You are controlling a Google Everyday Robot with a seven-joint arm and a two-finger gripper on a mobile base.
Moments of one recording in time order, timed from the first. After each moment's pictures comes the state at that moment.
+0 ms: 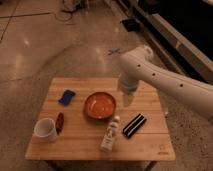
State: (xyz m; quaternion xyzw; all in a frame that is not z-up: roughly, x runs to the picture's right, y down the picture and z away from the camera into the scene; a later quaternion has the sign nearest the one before) arm 0.046 0.044 0.703 -0.26 -0.11 -0.19 0.94
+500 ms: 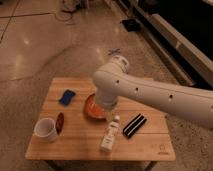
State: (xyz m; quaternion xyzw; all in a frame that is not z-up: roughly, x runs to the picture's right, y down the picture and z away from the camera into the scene) arm -0.023 0.124 0.622 -0.25 -0.19 -0.34 0.89
